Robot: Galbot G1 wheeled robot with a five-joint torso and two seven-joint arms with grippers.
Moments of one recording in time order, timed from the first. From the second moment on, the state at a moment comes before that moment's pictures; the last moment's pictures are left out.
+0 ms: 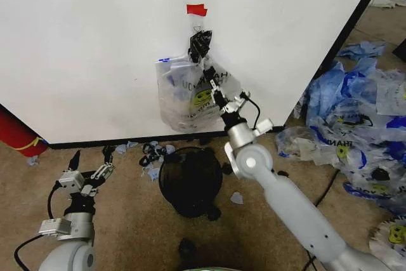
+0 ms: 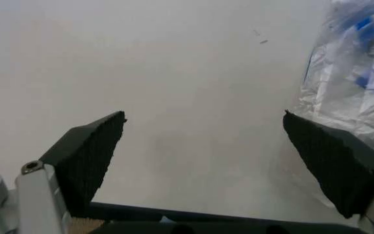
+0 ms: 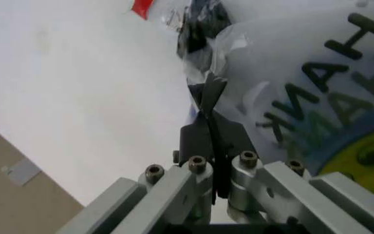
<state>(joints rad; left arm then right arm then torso) 1.55 -1.40 -0.79 -2.04 -0.40 -0.24 0.08 -0.73 1.18 -0.09 1.82 1.33 0.26 -0.05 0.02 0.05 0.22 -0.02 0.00</state>
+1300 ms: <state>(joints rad) 1.52 -1.36 -0.78 -2.02 -0.43 -0.26 0.08 -1.17 0.98 0.00 2.12 1.17 0.33 -0.05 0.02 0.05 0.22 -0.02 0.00</state>
